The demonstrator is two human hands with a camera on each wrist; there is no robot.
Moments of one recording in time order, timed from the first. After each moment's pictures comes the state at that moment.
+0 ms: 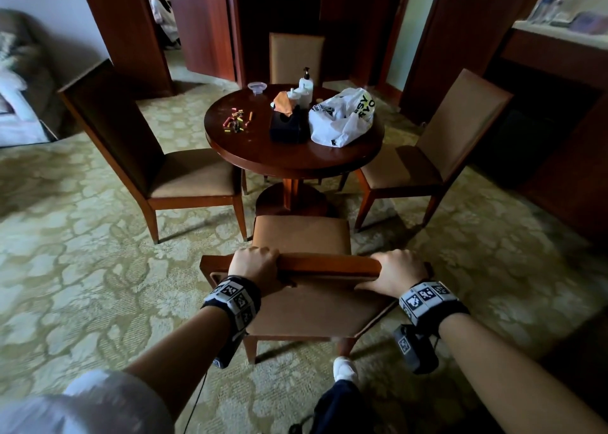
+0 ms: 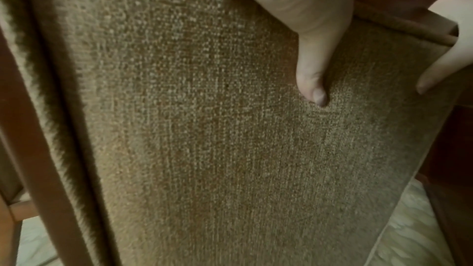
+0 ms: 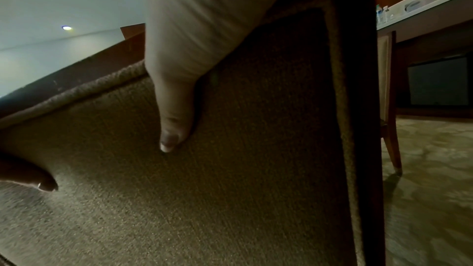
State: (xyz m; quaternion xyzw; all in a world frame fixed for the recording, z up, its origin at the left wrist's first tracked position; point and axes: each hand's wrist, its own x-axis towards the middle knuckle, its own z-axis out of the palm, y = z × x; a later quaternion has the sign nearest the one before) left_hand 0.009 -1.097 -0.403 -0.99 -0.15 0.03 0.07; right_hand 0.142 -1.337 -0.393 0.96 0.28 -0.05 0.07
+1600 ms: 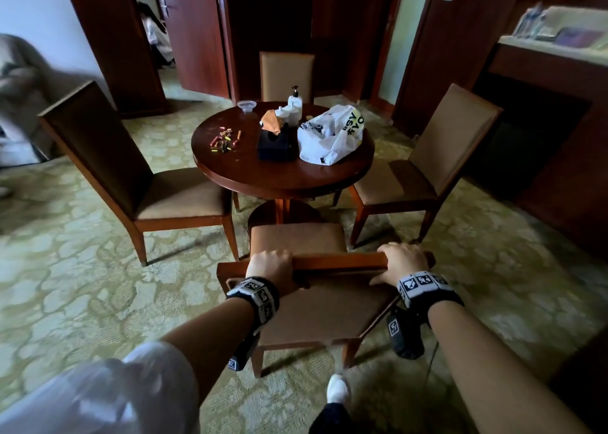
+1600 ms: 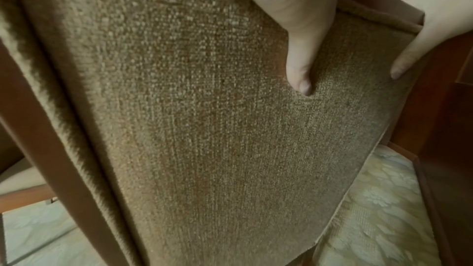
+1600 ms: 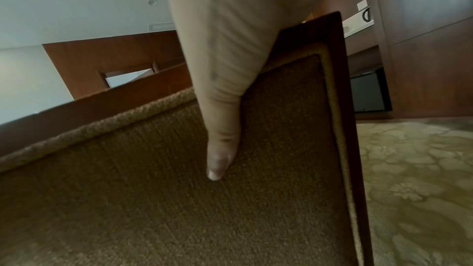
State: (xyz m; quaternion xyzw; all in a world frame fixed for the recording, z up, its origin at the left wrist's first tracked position) left_hand 0.105 -1.117 -0.406 -0.99 -0.16 0.02 0.02; right_hand 0.241 -1.343 -0.393 0.97 0.25 -0.03 0.04
